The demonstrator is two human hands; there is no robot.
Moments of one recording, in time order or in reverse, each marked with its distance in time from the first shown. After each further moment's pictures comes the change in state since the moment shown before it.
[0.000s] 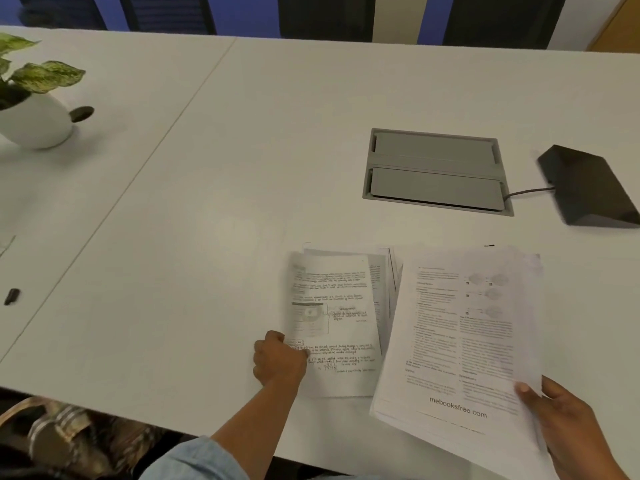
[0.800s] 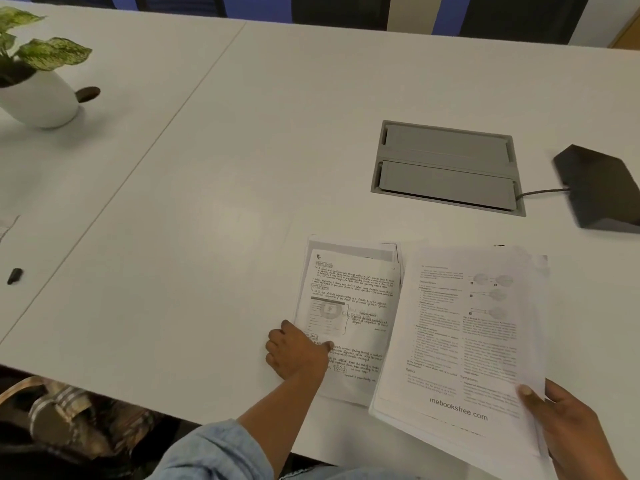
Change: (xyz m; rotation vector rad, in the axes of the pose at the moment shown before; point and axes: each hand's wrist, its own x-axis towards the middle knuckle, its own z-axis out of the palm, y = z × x) left_hand -0.023 0.018 0.019 0.246 0.042 0.040; right_hand 0.010 0.007 -0.002 -0.078 0.028 -0.013
